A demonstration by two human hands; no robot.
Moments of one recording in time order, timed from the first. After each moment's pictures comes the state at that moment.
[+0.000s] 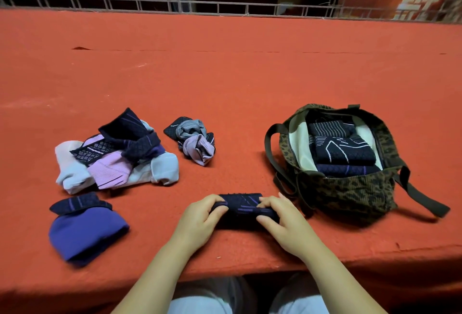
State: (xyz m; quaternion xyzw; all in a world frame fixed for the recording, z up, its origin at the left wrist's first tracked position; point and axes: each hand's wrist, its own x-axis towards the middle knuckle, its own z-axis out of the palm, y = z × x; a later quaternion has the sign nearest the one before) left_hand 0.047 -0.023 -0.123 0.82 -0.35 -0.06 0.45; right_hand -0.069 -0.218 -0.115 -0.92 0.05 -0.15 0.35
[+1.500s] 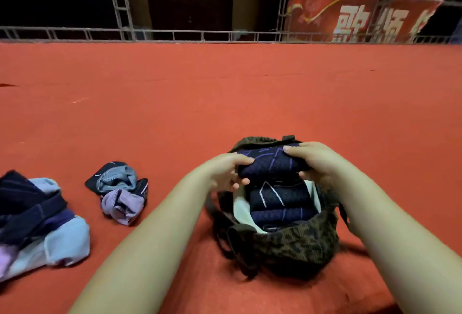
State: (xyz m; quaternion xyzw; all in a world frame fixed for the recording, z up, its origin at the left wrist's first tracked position) left_hand 0.104 -0.277 0.008 0.66 -0.24 -0.49 0.52; right_hand -0.037 -0.434 0.037 -0.72 0.34 -0.11 0.59
